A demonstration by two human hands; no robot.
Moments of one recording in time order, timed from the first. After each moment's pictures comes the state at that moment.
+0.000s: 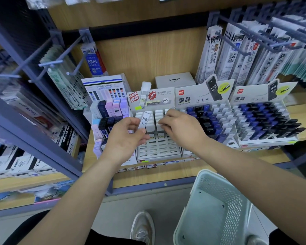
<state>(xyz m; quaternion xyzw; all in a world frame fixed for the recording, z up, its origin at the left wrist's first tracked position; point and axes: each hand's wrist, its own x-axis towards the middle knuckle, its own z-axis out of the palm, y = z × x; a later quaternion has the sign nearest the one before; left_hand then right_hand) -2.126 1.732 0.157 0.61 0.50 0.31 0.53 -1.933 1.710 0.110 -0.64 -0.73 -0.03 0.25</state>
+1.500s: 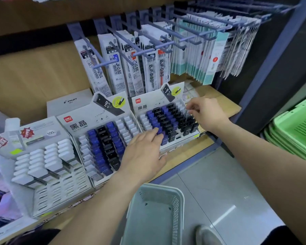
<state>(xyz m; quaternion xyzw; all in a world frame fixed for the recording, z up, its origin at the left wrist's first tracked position) -1.868 1.651 0.117 0.97 0.23 0.01 0.08 -1.627 1.574 0.111 -0.86 -0.43 0.05 0.27</state>
